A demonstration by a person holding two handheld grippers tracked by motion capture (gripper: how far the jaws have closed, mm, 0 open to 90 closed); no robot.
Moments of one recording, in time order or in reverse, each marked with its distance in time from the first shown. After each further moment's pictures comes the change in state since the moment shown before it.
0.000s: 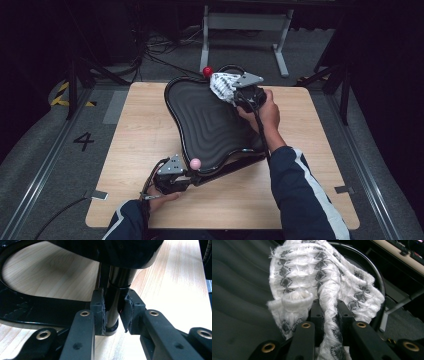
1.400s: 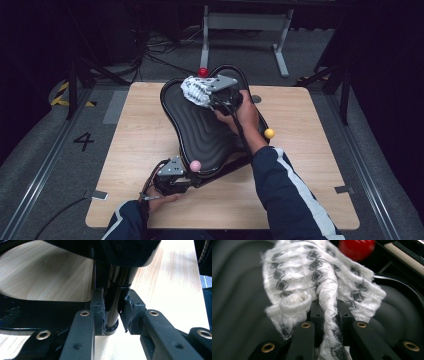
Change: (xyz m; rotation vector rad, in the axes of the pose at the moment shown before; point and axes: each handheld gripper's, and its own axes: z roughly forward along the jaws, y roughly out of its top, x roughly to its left) left arm -0.002 -0.001 -0.001 0.021 -0.028 0.013; right arm 0.043 0.031 0.012 -0.036 0.093 -0.063
